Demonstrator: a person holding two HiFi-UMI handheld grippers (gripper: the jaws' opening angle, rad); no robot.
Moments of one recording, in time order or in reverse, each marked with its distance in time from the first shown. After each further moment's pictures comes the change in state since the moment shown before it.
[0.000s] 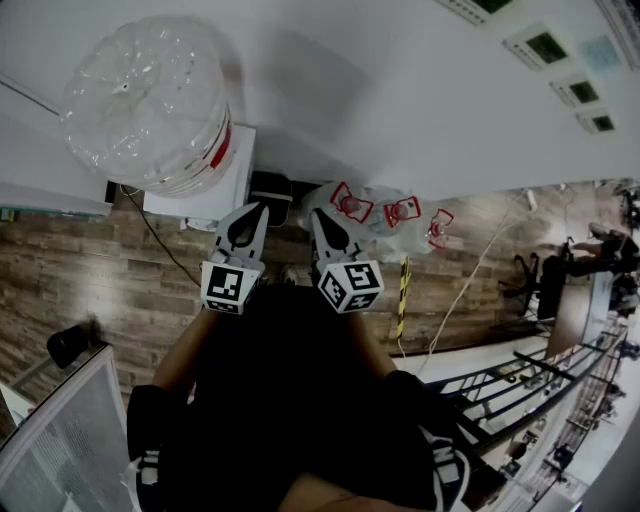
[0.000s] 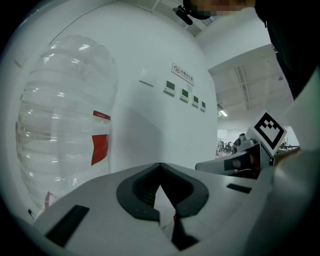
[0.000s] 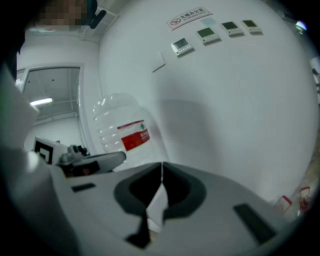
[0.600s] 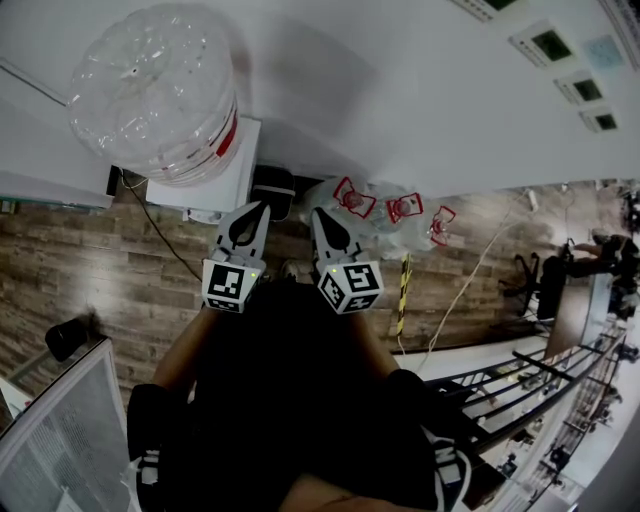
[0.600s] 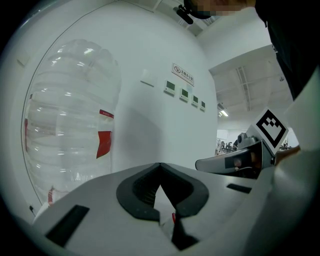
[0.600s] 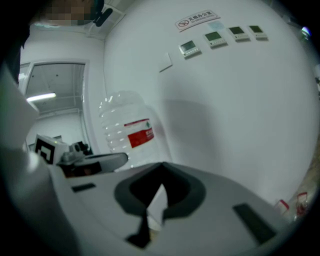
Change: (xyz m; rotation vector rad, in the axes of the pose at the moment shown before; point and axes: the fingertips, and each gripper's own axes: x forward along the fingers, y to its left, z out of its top) left arm -0.016 -0.003 -0.008 -0.011 0.011 0.008; right arm -0.009 0.015 -0.005 -0.050 0.003 0.005
